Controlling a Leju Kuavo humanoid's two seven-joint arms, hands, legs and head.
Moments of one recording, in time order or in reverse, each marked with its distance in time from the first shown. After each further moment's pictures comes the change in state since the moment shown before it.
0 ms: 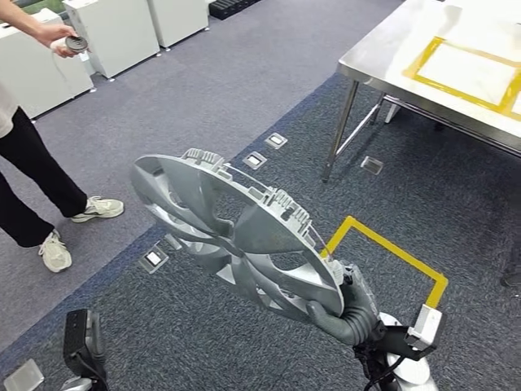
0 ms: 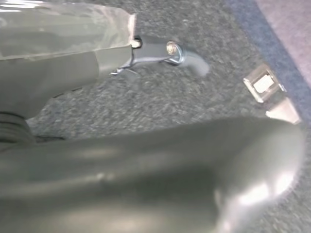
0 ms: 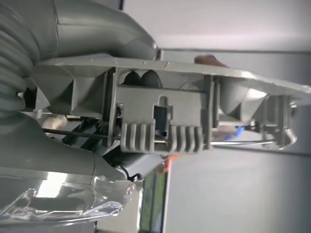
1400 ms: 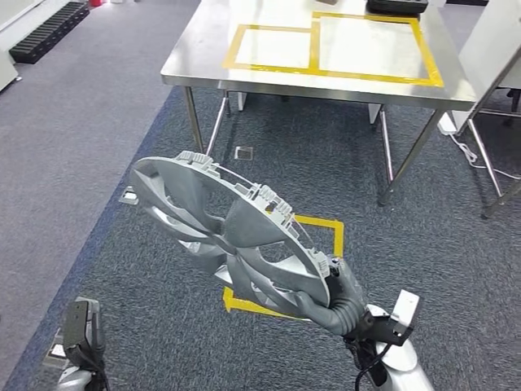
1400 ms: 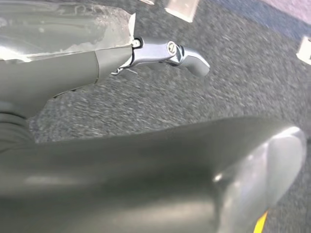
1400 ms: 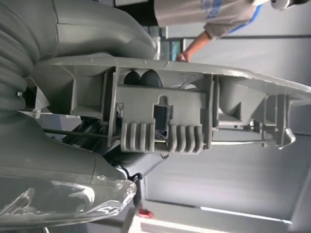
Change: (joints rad) left arm -0.016 0.013 -0.050 -0.030 -0.035 0.014 -0.056; right arm -0.054 0.005 0.036 0.085 0.005 -0.026 0.007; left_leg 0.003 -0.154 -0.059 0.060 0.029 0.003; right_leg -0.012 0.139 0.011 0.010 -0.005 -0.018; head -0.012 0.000
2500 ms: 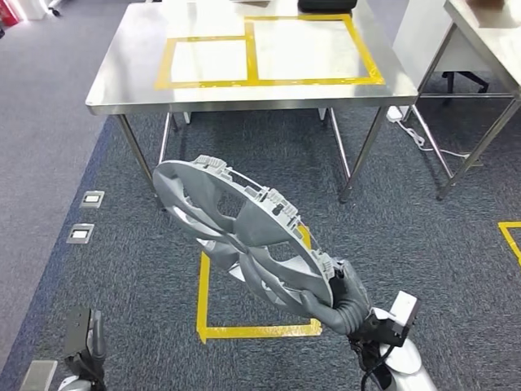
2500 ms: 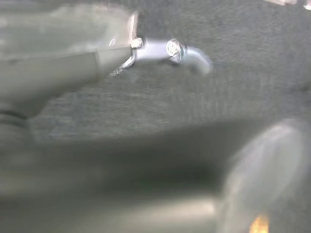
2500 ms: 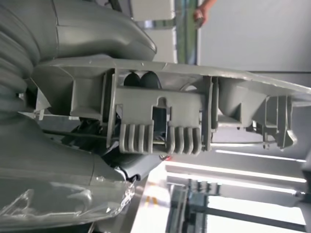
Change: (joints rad) left arm 0.038 -0.002 -0.015 -0.014 0.001 0.004 0.003; right arm 0.021 -0.027 -0.026 0.029 0.028 -0.054 0.000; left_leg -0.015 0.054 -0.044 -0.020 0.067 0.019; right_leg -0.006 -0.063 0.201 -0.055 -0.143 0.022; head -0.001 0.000
